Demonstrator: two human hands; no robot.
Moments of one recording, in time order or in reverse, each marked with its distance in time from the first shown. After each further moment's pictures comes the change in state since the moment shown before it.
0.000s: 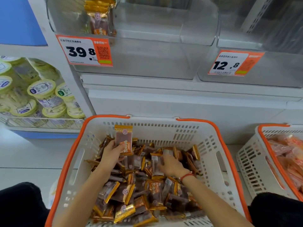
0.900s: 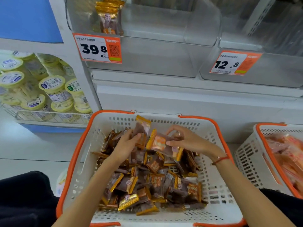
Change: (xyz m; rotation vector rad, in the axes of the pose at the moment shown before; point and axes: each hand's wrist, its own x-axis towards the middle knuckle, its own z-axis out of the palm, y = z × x) left_hand -0.024 0.019 0.015 0.247 -0.221 0.169; right_hand -0.078 -0.017 -0.110 0.413 0.016 -0.380
